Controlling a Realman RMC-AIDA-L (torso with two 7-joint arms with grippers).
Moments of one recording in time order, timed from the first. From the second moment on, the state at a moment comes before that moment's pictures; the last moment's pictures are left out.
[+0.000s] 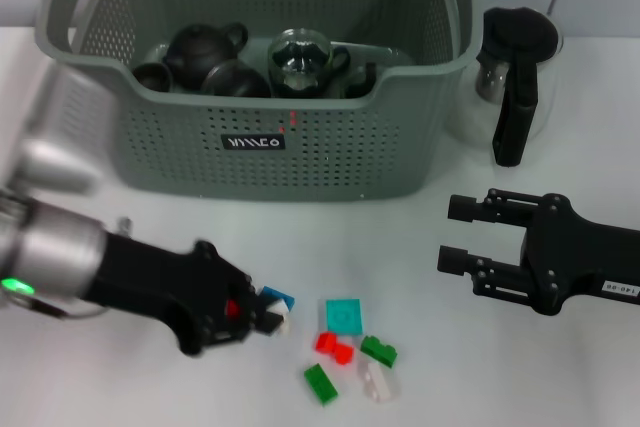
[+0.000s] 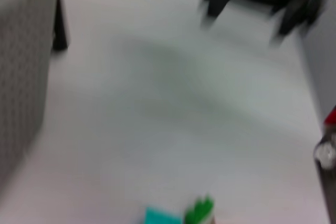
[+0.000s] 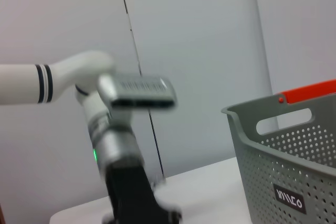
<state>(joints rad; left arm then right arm) -0.45 -2.16 -2.22 -1.08 -0.90 1.78 -1.59 0.41 2.06 -0.91 -0.56 -1.69 -1.69 1.15</state>
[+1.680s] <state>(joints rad) -0.85 -2.15 -2.10 -1.12 -0.69 1.11 -2.31 0.42 2.07 -0.91 -0.56 -1.69 -1.69 1.15</state>
